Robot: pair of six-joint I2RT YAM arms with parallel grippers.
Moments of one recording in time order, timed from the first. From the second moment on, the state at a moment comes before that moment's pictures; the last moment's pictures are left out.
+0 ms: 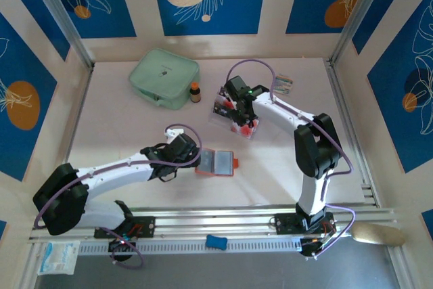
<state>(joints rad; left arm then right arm) -0.86 1.30 0.69 -0.43 -0.36 -0.78 0.56 1.87 1.46 -0.85 0.25 0.01</state>
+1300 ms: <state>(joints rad) -0.84 1.30 0.68 -0.42 -0.36 -0.78 0.60 1.93 1.45 -0.85 0.21 -0.07</state>
